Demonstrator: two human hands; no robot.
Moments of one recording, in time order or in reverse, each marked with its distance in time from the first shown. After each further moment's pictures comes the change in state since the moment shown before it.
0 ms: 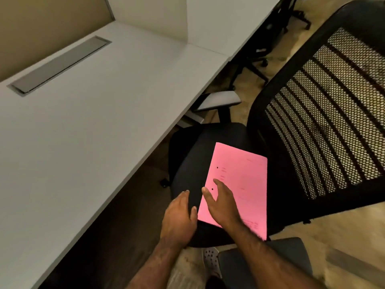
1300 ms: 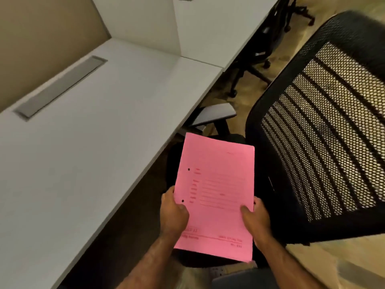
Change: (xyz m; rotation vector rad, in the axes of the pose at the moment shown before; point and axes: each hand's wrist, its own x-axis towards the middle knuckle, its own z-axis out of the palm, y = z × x) left_hand 0.063 0.066 -0.025 -0.394 0.178 -0.192; right_hand 0.031 0.051 -0.093 0.399 0.151 0.352
